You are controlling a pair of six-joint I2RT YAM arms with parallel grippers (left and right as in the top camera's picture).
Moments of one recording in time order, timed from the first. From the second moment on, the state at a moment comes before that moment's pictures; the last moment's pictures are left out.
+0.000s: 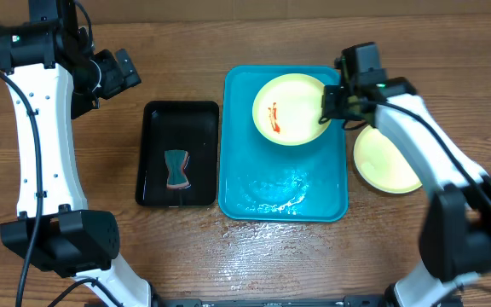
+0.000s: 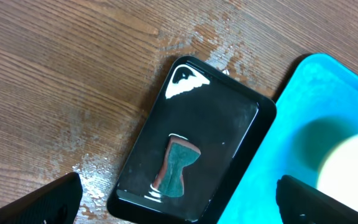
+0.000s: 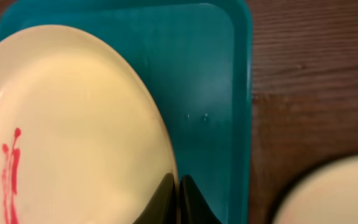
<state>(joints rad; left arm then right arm) 0.15 1.89 2.11 -1.47 0.10 -0.36 0.22 1.82 1.41 -0.67 -0.07 0.28</state>
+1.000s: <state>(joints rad) 0.14 1.89 2.11 -1.56 0.25 -0.28 0.27 1.63 1.13 -0.73 -0.21 0.38</state>
